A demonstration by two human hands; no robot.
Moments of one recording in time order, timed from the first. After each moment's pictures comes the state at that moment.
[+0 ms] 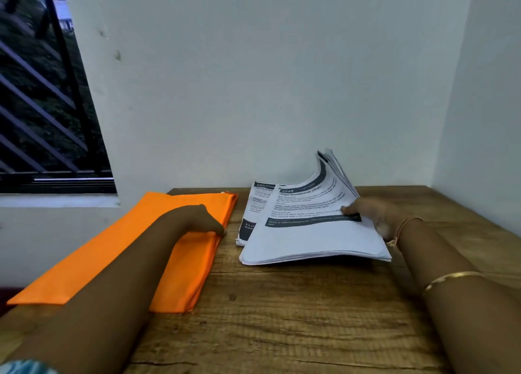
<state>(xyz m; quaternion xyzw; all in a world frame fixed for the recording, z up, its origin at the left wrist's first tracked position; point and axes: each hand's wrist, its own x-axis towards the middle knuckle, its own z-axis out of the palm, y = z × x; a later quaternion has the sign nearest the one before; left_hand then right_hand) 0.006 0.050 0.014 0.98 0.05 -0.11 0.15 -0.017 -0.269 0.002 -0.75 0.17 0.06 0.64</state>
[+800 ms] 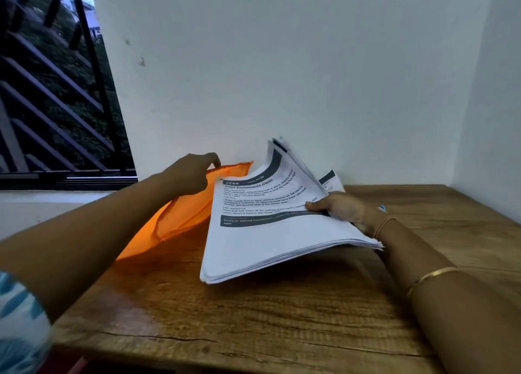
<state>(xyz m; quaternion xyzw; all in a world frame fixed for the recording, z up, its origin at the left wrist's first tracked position) -0.007 0.081 0.074 0.98 -0.12 0.15 0.05 -0.035 -0.201 0.014 -0.76 0.00 0.11 0.64</state>
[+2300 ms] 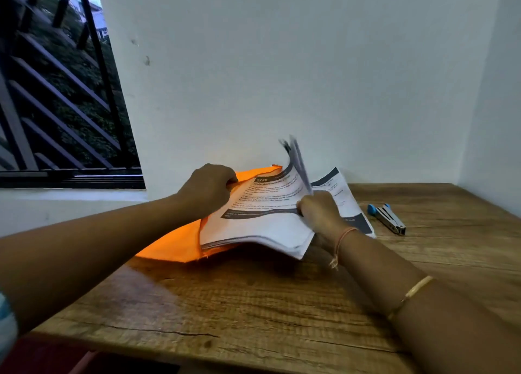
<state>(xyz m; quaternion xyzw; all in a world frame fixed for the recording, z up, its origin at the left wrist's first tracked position) -0.034 0.053 0.049 0.96 -0.15 0.23 0.06 -0.057 -0.141 0.010 -0.79 0.07 -0.09 0.60</state>
